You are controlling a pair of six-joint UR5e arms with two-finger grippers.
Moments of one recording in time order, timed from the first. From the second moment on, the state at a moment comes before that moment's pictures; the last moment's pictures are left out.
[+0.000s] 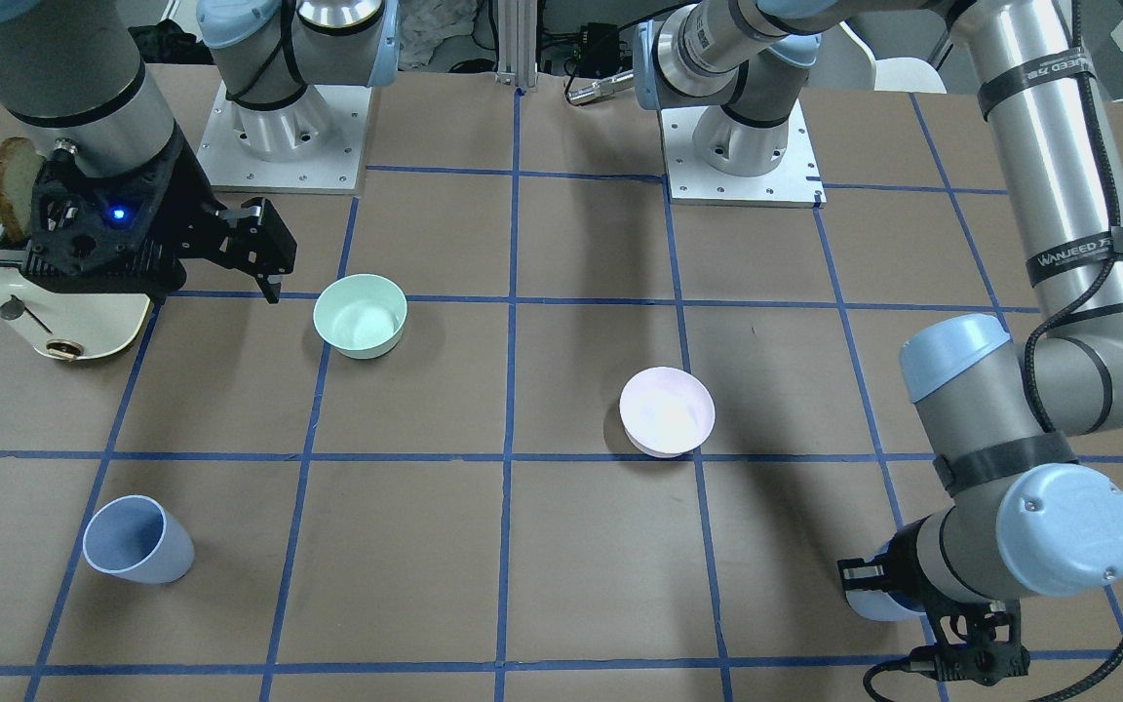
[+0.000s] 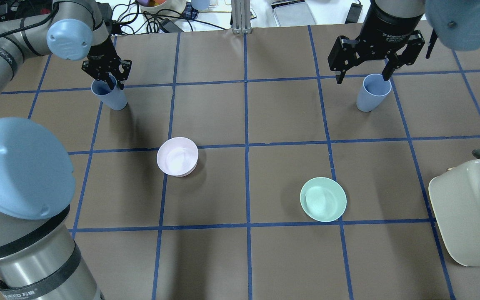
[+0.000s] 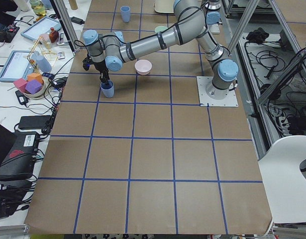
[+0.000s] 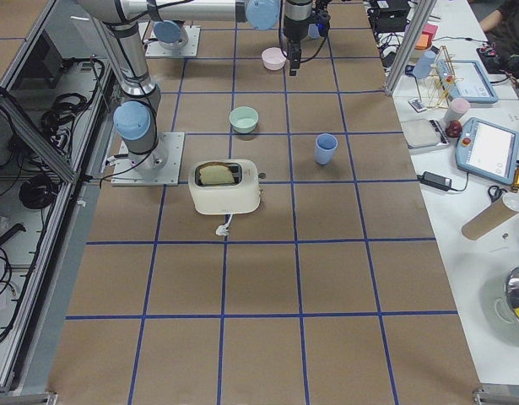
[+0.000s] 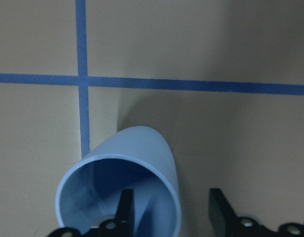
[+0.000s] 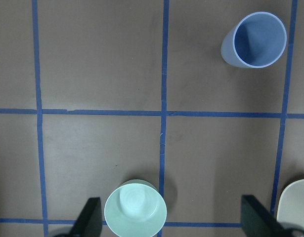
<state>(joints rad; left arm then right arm) -1.41 -2.25 -1.22 -1.32 1.68 0.11 1.57 -1.47 1.48 -1.58 -1.57 -0.03</state>
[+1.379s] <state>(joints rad) -1.93 -2.16 -1.26 -1.36 1.59 -0.18 1.57 -1.47 1.48 -1.58 -1.57 -0.03</state>
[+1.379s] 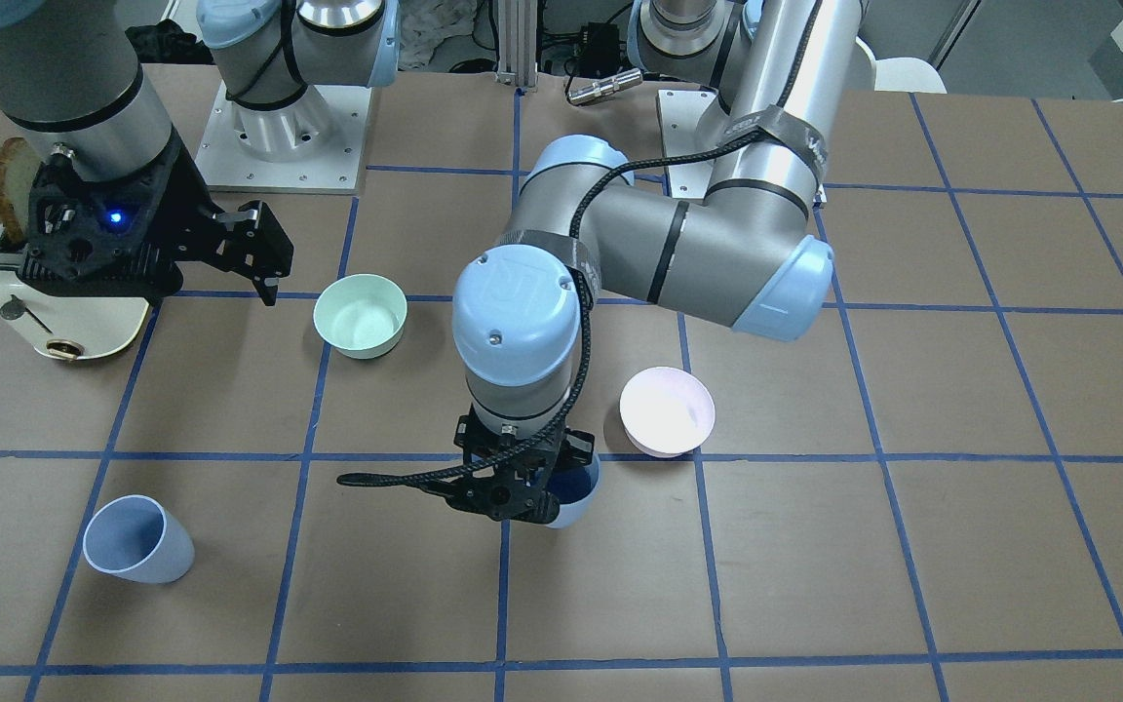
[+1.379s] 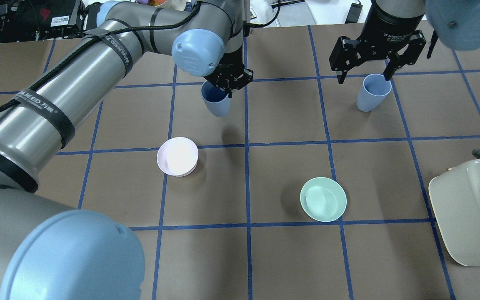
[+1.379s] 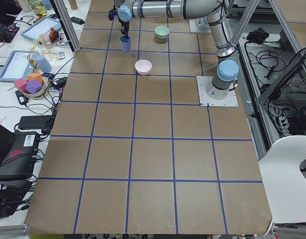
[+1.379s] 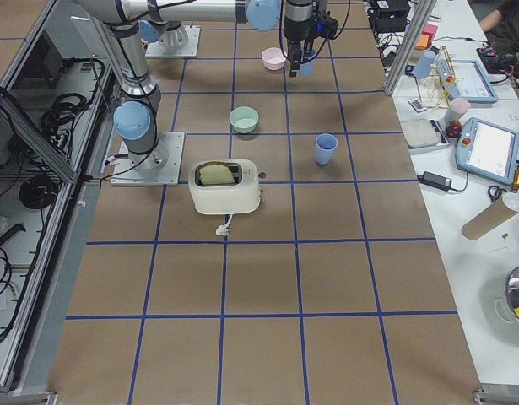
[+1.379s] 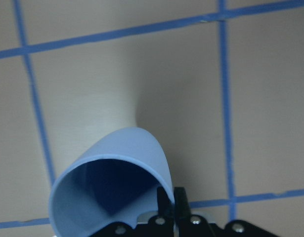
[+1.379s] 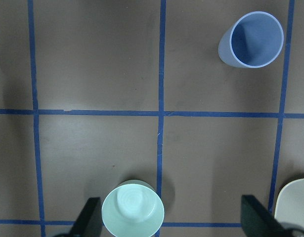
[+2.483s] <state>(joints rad) -1.97 -2.10 -1.42 -1.25 1.51 -0.23 1.55 -1.47 1.48 -1.58 -1.58 -0.04</state>
